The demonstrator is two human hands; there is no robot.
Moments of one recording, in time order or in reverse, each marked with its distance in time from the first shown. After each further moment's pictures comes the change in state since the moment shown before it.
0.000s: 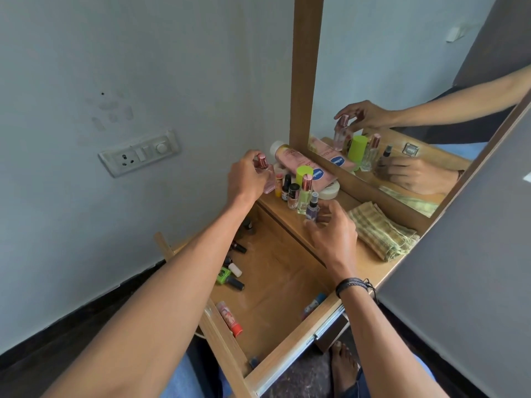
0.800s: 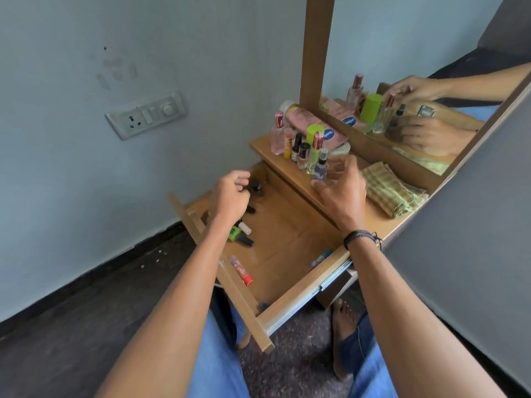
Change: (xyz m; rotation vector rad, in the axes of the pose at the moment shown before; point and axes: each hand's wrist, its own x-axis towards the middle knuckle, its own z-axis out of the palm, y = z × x) left_hand -0.099 -0.067 -0.041 0.012 -0.148 -0.272; right_hand -0.001 -0.005 -0.005 0.041 -0.002 0.002
